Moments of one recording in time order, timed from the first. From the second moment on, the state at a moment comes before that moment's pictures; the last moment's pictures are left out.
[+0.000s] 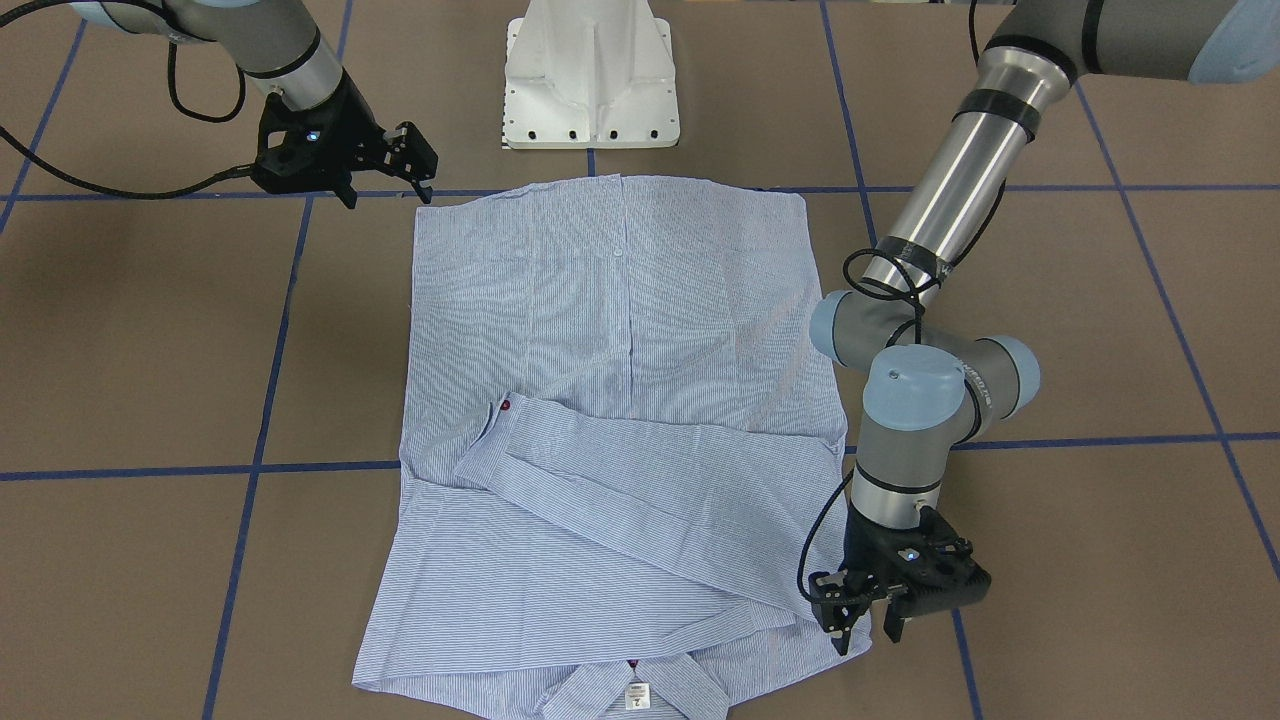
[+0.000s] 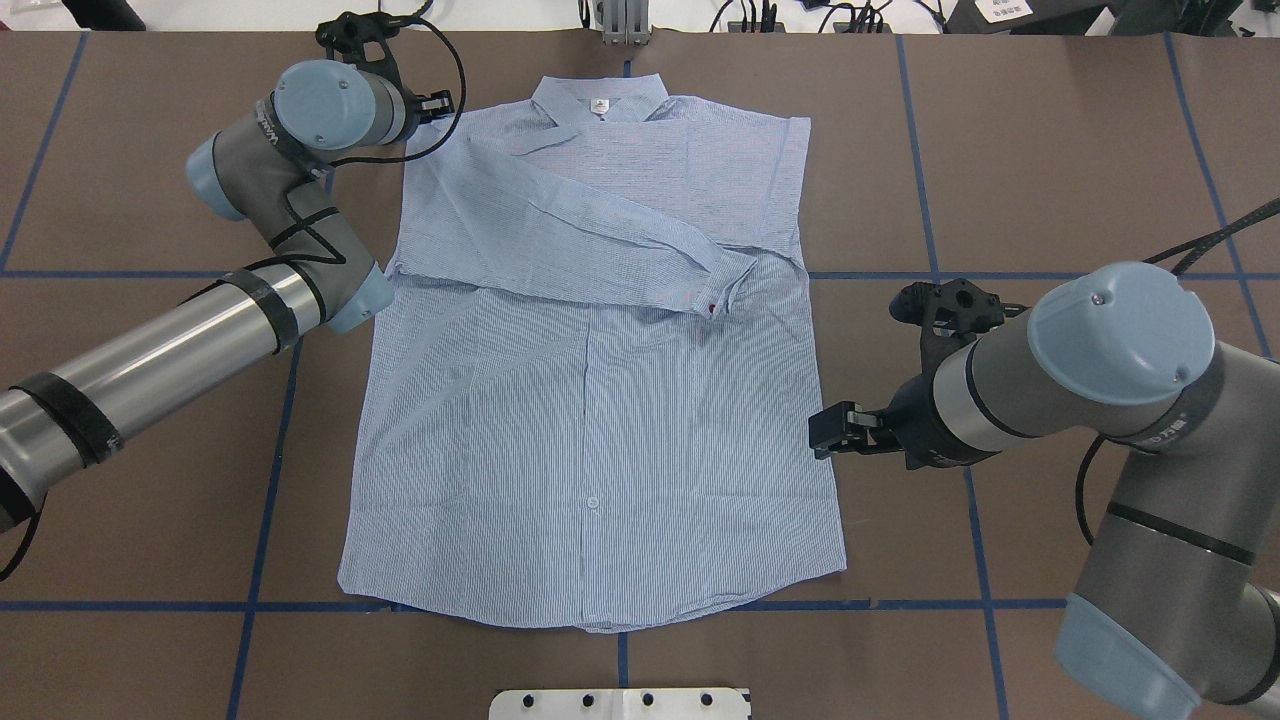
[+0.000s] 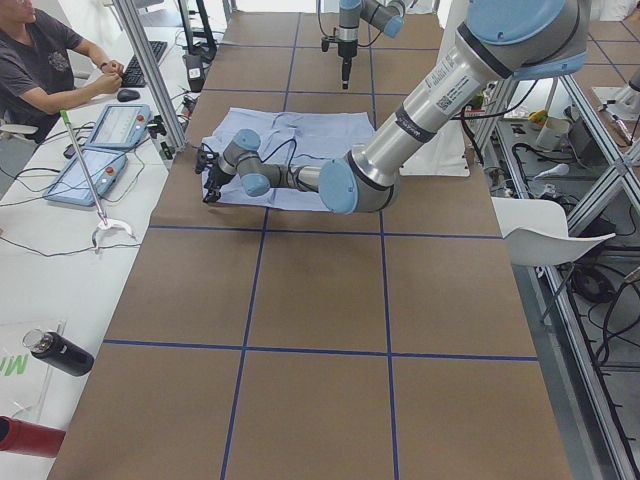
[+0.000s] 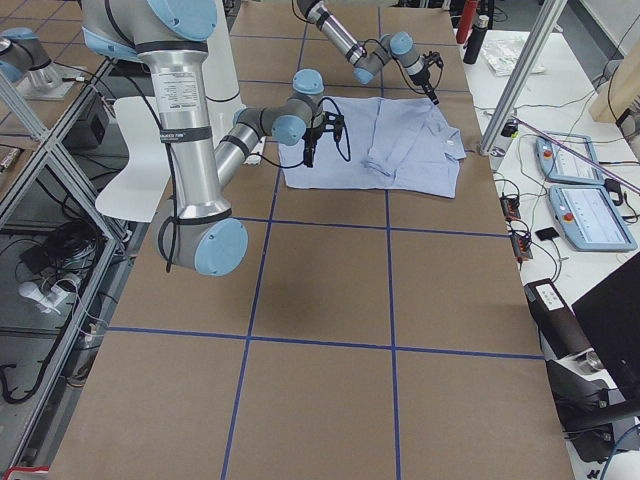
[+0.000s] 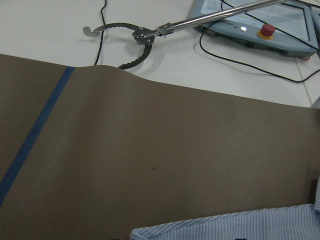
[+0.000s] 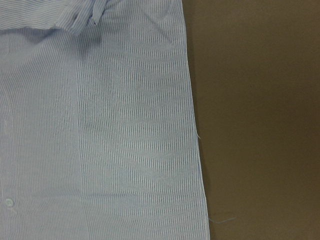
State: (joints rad) left arm -0.84 -2.45 -0.75 -2.50 -1.55 -1.21; right arm 0.55 -1.38 2.15 -1.46 1.99 1.31
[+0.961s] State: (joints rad) left arm -0.84 -2.44 -0.75 -2.49 -1.55 -1.21; right arm 0.55 -1.38 2.15 -1.46 1.99 1.31
